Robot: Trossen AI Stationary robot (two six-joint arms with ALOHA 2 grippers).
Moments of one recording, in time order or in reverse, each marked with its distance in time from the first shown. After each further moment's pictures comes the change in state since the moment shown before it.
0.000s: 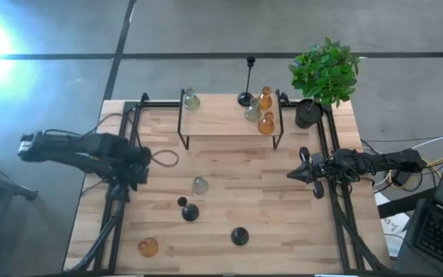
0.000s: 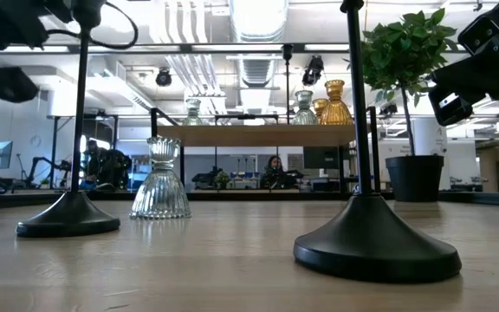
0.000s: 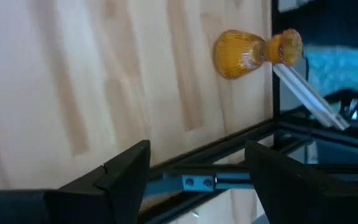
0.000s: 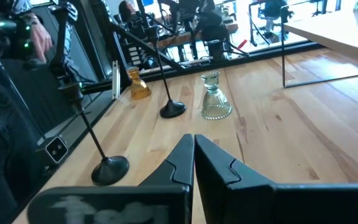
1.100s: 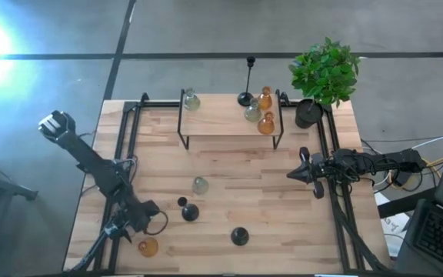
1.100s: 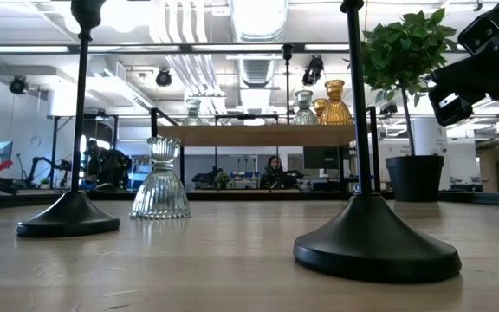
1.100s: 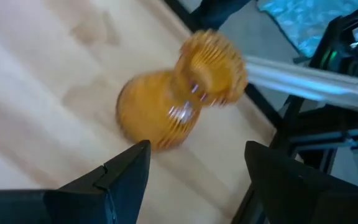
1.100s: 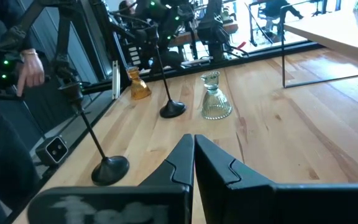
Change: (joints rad) left arm -0.734 0.210 -0.325 1.061 -0.113 -0.229; right arm 0.000 0.000 0.000 0.000 0.000 0.000
